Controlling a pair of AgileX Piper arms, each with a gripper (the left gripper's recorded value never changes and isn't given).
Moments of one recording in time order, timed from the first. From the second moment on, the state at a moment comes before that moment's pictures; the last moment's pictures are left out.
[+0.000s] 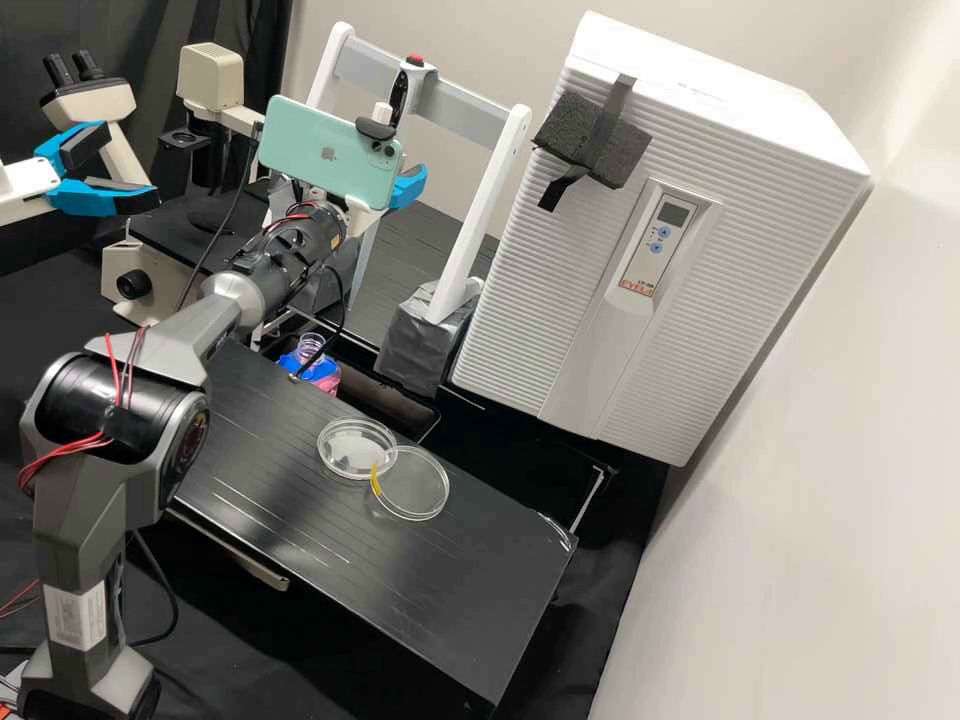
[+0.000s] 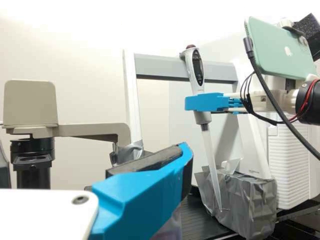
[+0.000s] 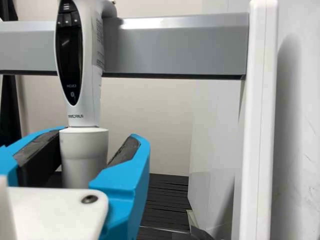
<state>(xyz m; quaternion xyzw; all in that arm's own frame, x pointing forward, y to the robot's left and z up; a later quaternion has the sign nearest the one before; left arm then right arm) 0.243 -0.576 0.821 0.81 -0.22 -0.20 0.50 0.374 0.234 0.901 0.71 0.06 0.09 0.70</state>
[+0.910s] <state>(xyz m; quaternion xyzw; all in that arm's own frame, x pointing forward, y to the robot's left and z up) 0.245 -0.574 0.824 0.81 -0.22 -0.20 0.51 0.373 0.238 0.896 0.71 0.06 0.08 0.70</state>
